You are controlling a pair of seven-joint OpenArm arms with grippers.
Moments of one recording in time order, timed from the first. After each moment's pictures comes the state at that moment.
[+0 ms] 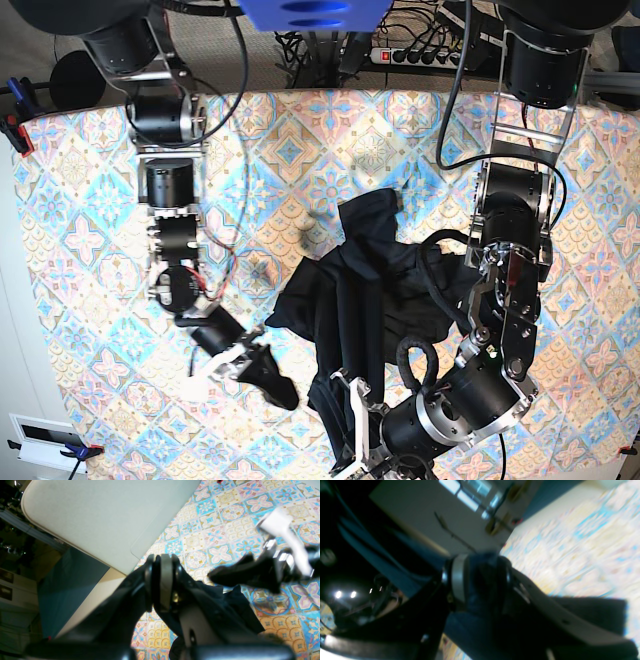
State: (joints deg) left arm -50.9 -7.7 17.4 101.8 -24.0 -24.9 72.6; right arm 31.1 3.9 1.1 53.5 74.4 39.2 -37.9
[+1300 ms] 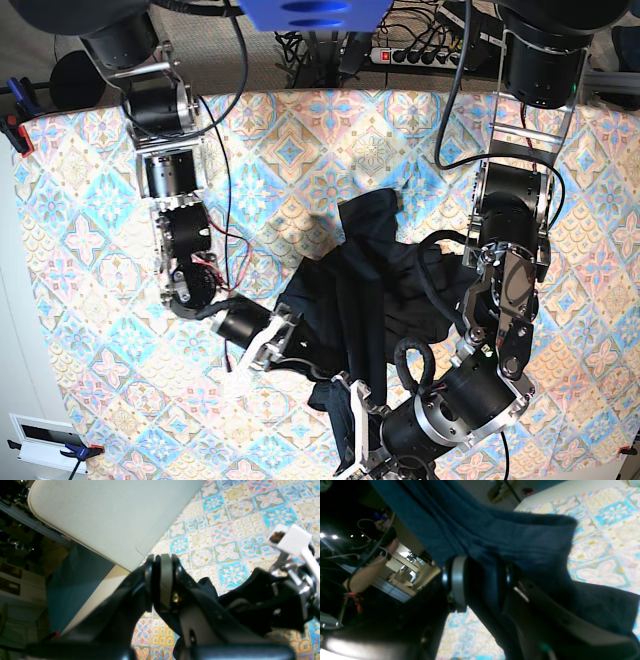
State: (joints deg) left arm -50.9 -7.2 17.5 101.9 -21.2 -24.9 72.6; right arm 28.7 4.0 -8.3 64.3 68.0 39.3 -42.0
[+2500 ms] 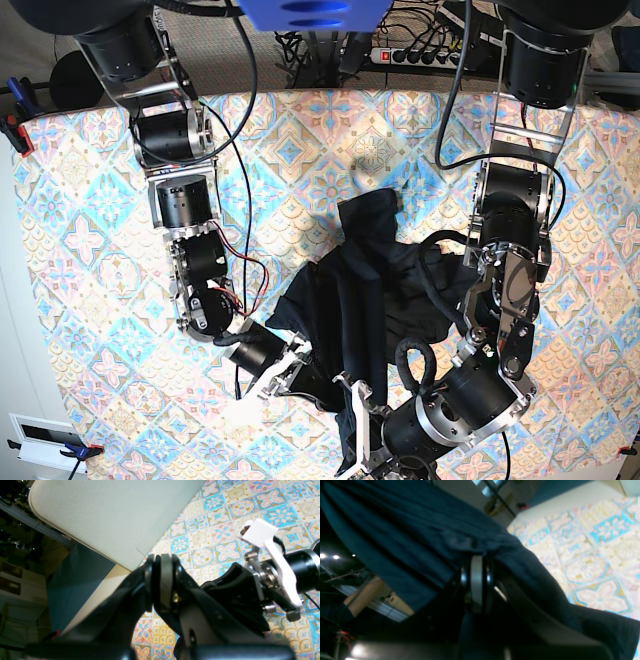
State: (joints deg) left arm -50.9 -7.4 17.5 101.9 -21.2 -24.9 72.7; right arm 35.8 1.1 -8.1 53.1 65.9 39.3 -35.3
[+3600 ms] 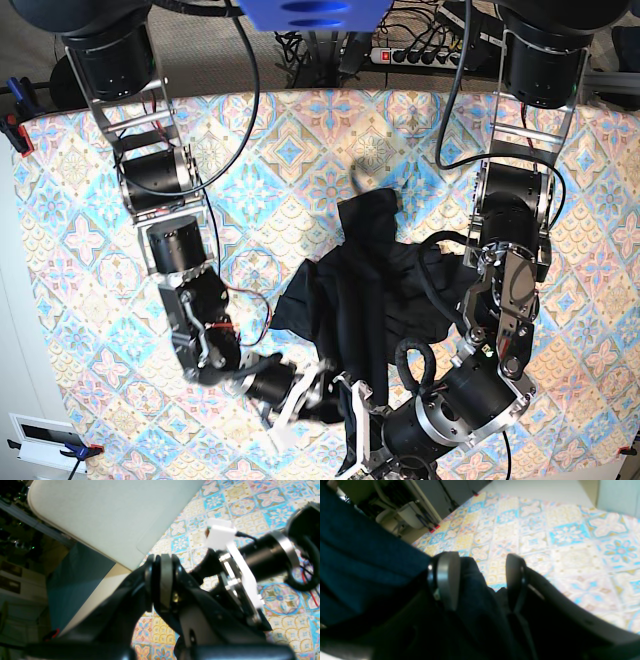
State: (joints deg) left arm -50.8 -7.4 17.6 101.9 -21.0 -24.9 72.7; right arm 46.3 2.5 -17.1 43.7 44.4 42.1 -29.8
